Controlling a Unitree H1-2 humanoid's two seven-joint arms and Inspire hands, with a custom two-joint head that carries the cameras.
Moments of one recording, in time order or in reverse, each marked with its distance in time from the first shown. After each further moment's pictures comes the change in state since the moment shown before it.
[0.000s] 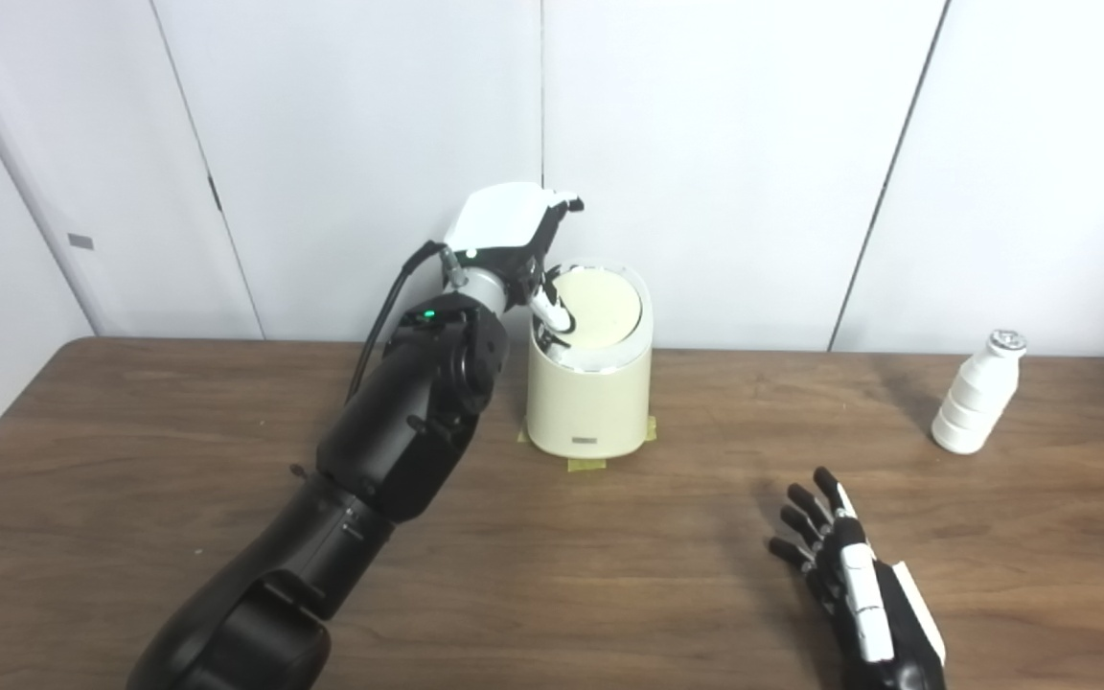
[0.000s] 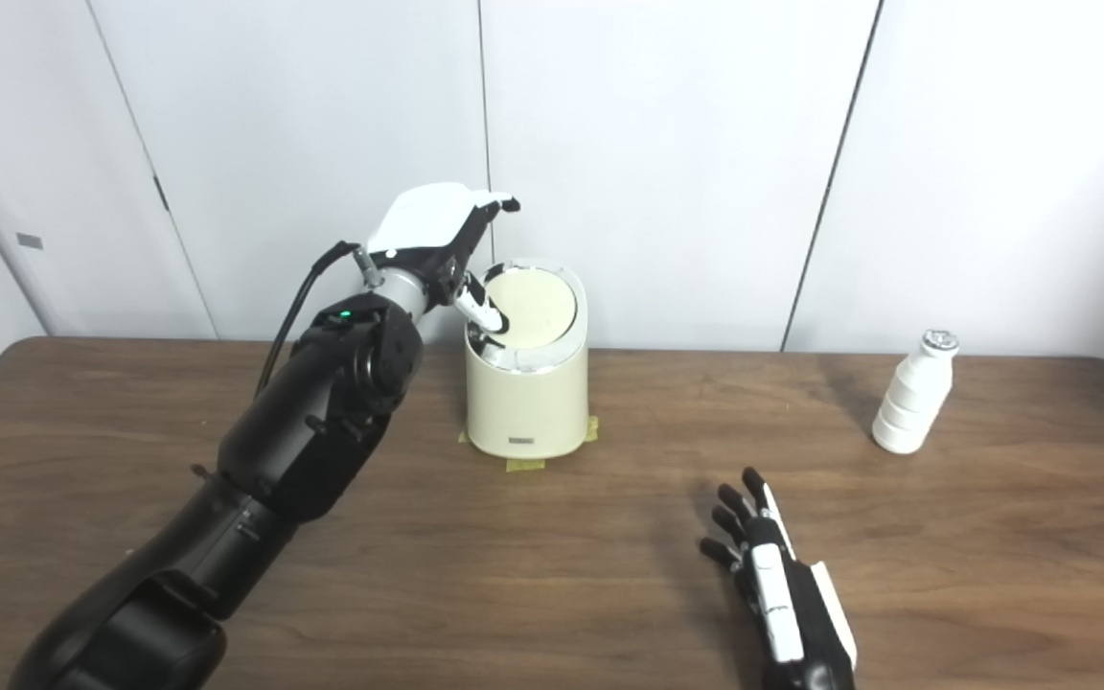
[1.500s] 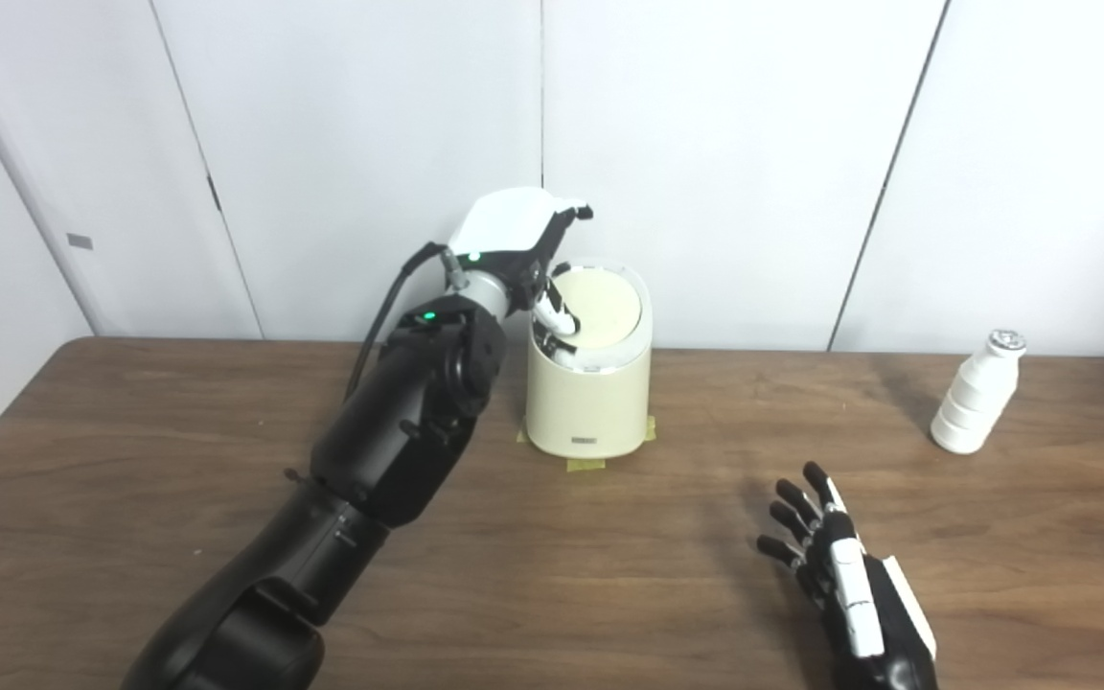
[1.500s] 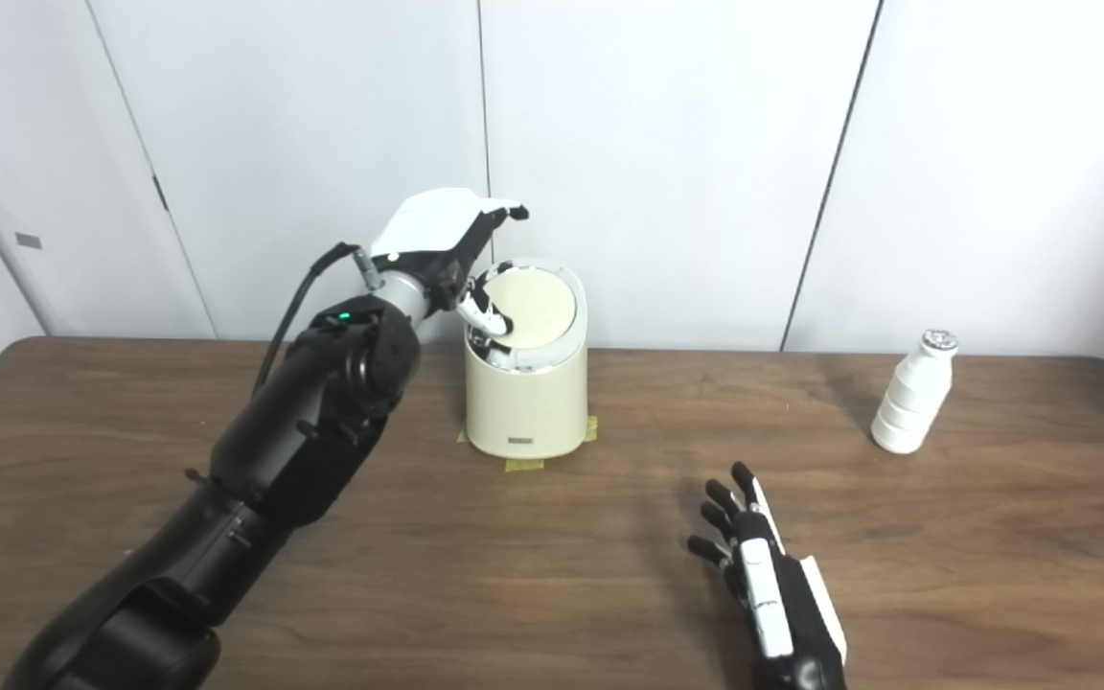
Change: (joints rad) left arm 0.013 0.008 0.041 -0.069 -0.064 0.019 -0.060; right arm -0.001 0.003 0.020 -0.036 -0.008 0.037 -0.025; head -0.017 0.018
